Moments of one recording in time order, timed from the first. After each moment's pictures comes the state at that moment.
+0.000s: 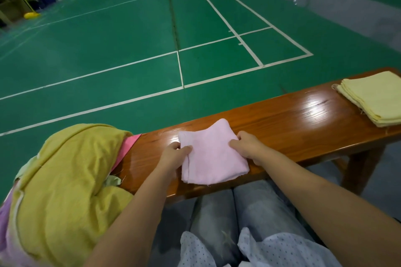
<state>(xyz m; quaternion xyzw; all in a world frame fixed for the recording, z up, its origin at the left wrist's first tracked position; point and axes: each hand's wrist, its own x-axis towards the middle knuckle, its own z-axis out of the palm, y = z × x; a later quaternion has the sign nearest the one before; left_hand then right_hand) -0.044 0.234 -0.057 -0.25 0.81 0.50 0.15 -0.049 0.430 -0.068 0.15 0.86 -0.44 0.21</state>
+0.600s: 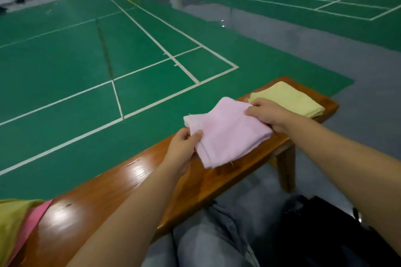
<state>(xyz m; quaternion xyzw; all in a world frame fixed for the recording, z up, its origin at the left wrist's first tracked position) -0.080 0.465 -0.019 -0.03 0.73 0.64 0.22 -0.053 0.695 0.000 0.23 0.81 -0.54 0.00</state>
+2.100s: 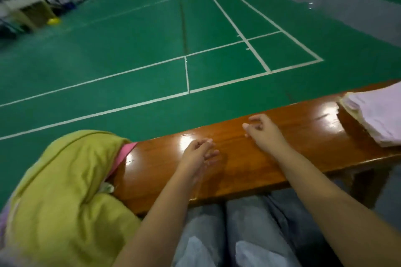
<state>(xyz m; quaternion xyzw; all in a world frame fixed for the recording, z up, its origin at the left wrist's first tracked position) -0.043 0.329 -0.041 -0.19 0.64 0.73 0.14 -0.072 0.521 -0.048 0.08 0.81 -0.58 0.03</state>
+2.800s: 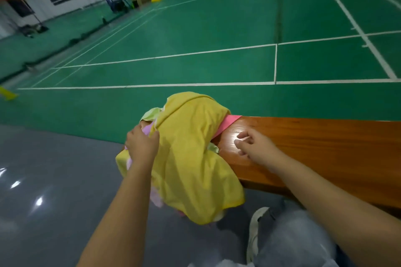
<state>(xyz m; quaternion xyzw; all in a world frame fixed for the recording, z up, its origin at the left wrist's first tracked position) 0.073 -0.045 0.009 -0.43 0.84 0.25 -0.20 -0.019 0.213 -0.042 -0.13 0.80 -0.54 0.23</state>
